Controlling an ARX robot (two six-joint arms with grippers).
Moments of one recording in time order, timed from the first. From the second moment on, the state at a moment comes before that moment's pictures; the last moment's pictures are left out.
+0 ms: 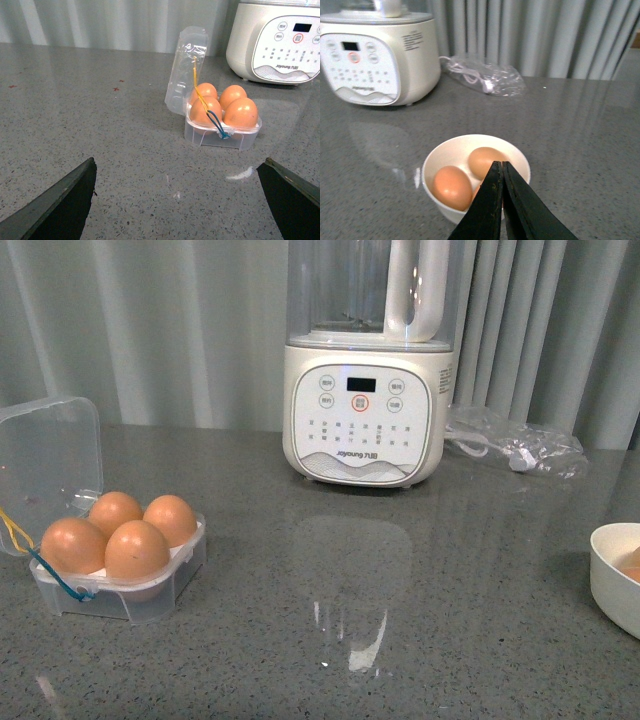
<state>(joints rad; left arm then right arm) 0.00 0.00 0.03 0.00 0.00 0.00 -0.01 0.66 0.17 0.48 -0.01 -0.01</state>
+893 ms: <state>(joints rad) 0.00 0.00 0.03 0.00 0.00 0.00 0.00 0.30 0.00 0.30 0.00 -0.01</state>
